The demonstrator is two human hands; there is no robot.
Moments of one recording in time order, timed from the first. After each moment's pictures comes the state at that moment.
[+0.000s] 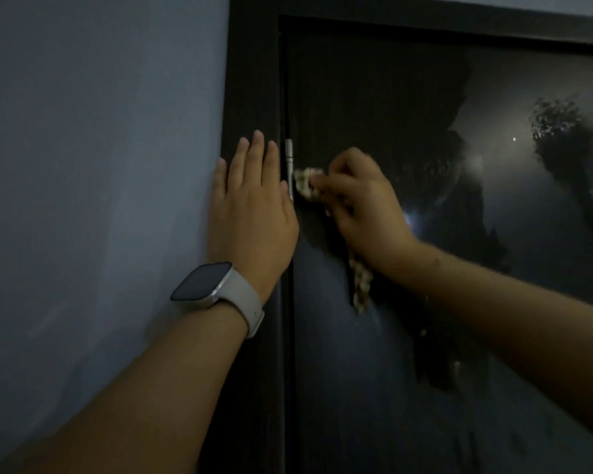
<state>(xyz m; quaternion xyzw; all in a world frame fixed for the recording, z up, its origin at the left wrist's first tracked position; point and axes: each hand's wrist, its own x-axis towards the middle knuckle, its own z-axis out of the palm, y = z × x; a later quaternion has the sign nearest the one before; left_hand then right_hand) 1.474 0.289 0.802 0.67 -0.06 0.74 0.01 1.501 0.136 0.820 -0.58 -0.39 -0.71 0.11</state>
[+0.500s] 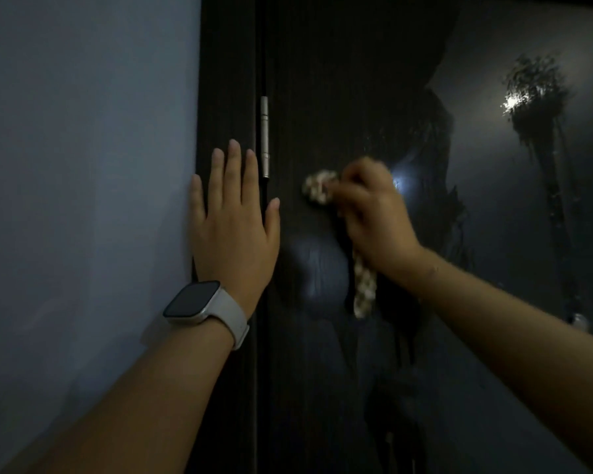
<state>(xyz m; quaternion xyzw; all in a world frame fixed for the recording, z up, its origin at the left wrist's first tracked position) 1.473 0.278 0.734 0.70 -0.01 0.72 0.01 1.504 0.090 0.761 -0.61 -0.37 -0.70 0.10</state>
